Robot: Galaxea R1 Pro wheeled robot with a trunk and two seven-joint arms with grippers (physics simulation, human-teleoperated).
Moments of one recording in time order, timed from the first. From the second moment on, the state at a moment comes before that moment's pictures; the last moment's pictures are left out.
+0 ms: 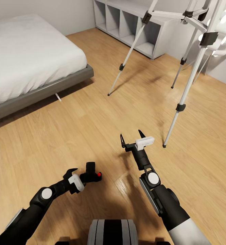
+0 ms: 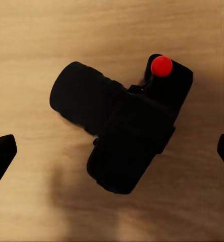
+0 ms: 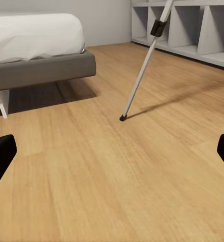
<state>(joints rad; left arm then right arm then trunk) -0.39 0.21 -0.17 -1.26 -0.51 0.10 -0.57 -0.56 0.03 0.35 -1.29 0.03 -0.30 -0.10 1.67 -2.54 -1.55</state>
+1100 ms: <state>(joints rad) -0.38 0.24 -0.20 -1.31 -0.51 0.04 -0.56 -0.56 0.03 0.35 -1.29 0.03 -0.30 -0.10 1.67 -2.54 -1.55</state>
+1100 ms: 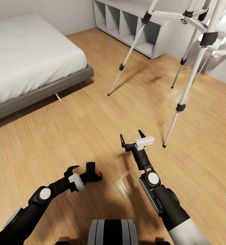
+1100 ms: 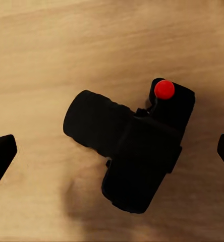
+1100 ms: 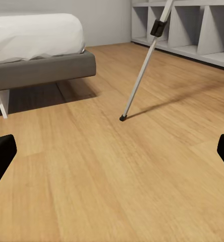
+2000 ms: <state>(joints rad) -0.38 0.24 -0.21 -1.33 -0.51 0.09 -0.58 -0.56 0.03 0.35 -1.29 0.03 -0.30 -0.10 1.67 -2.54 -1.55</state>
